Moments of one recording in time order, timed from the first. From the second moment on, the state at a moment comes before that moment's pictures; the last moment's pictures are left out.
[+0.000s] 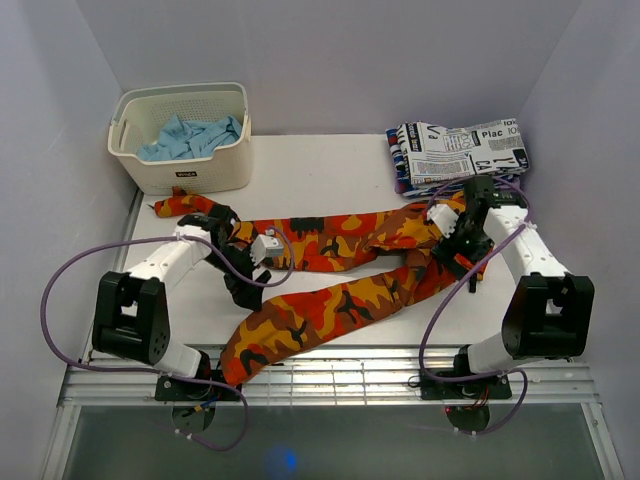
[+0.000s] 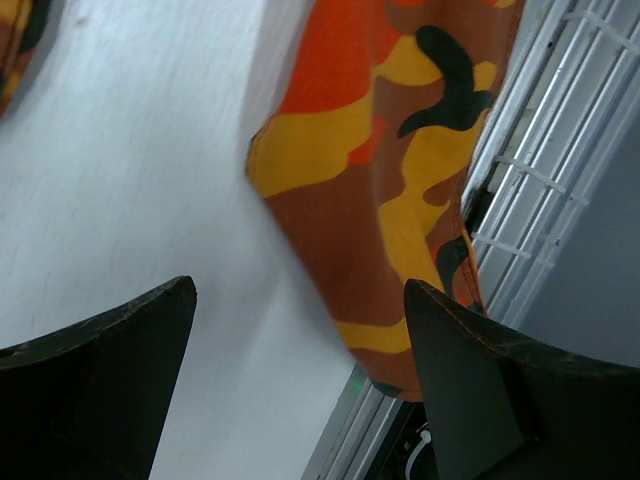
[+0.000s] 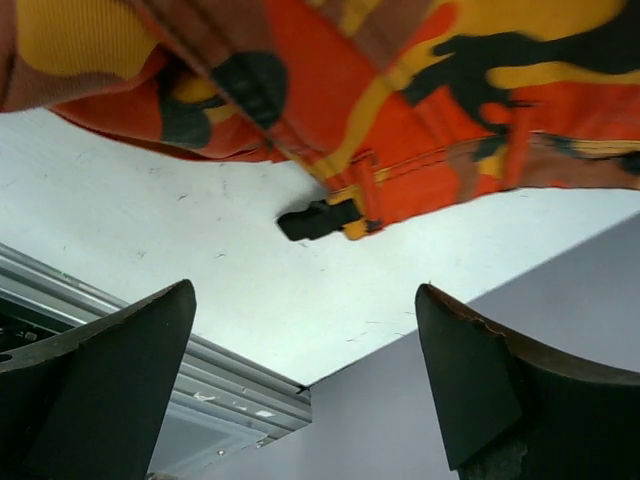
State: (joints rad) left arm -0.17 1.49 0.96 -1.02 0.63 0.87; right arm 0.03 1.47 1.20 -1.10 -0.04 -0.88
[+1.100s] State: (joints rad) left arm -0.38 1.52 0.83 -0.73 0.37 0.89; right arm -0.03 1.44 1.33 -0.88 0.05 -0.96
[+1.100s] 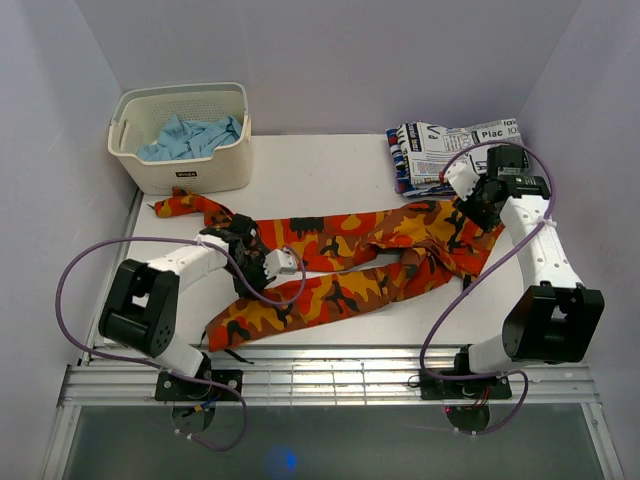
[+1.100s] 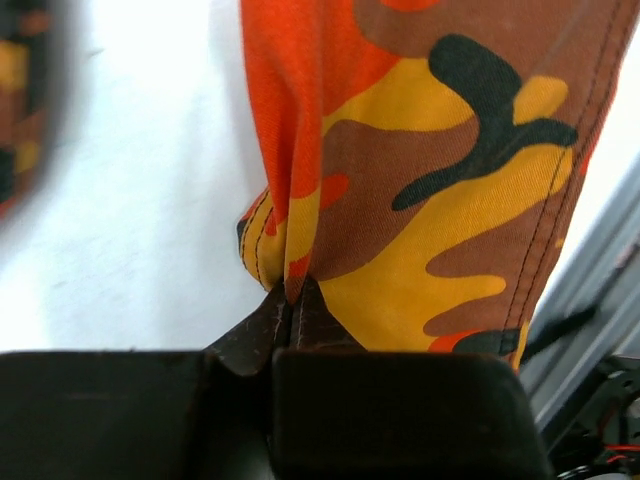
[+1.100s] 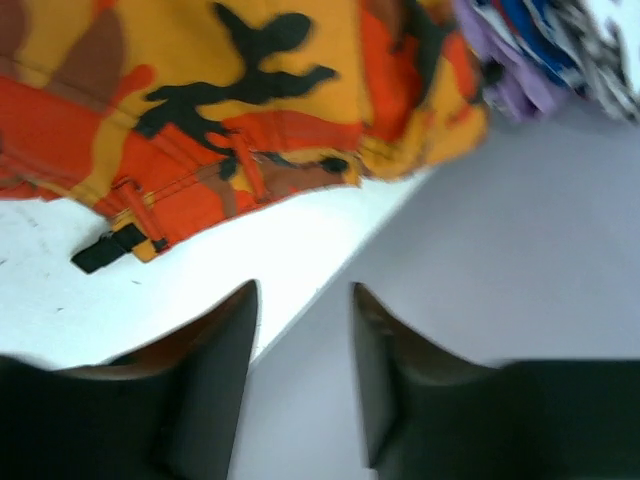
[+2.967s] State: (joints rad) left arm -0.04 1.65 0.93 -0.53 0.12 1.17; right arm -0.07 1.42 1.17 -0.71 0.06 -0.94
